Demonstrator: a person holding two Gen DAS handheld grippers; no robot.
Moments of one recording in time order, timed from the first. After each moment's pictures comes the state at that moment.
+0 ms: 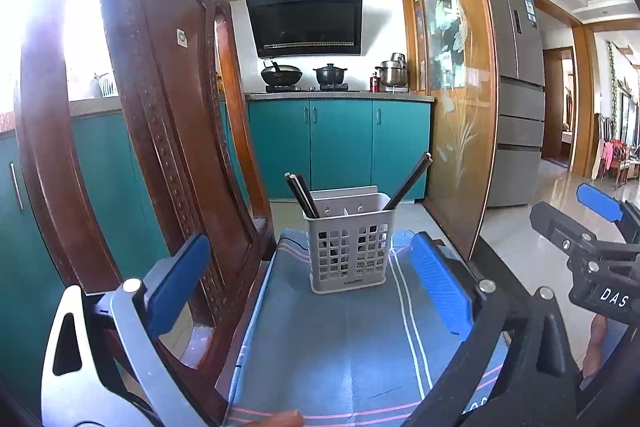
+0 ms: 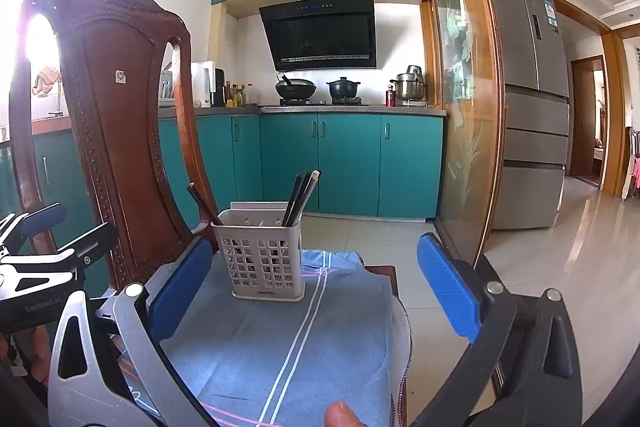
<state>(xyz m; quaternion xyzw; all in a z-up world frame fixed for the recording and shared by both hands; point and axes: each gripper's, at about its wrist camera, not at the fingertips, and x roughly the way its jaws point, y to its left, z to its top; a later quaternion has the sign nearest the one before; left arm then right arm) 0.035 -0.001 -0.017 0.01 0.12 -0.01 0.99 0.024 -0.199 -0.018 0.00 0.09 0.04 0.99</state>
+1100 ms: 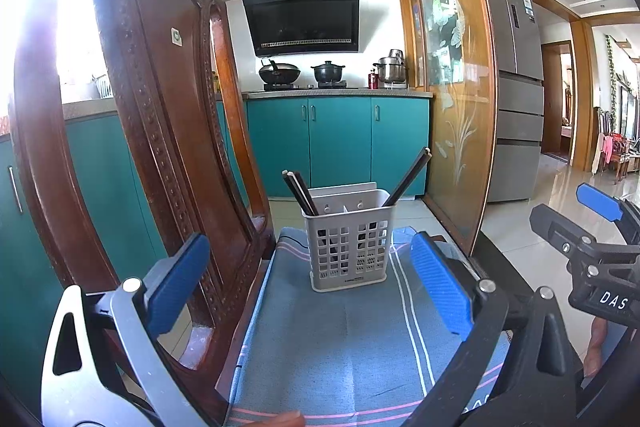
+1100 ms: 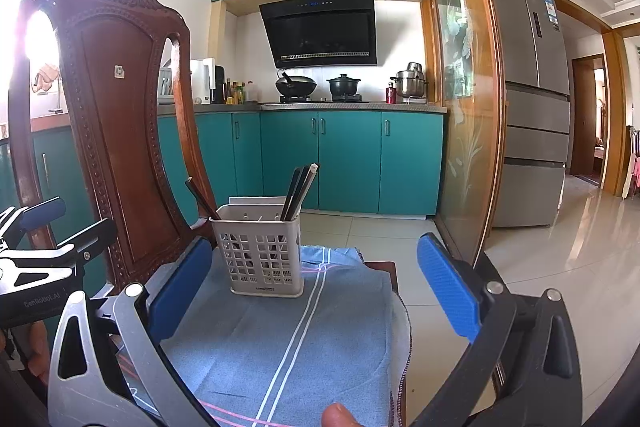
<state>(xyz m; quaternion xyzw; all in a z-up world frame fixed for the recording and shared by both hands) 0.035 -0.007 -0.018 0.02 0.12 -0.01 0.99 0.028 -0.201 -0.025 0.00 0.10 0.04 0.99</state>
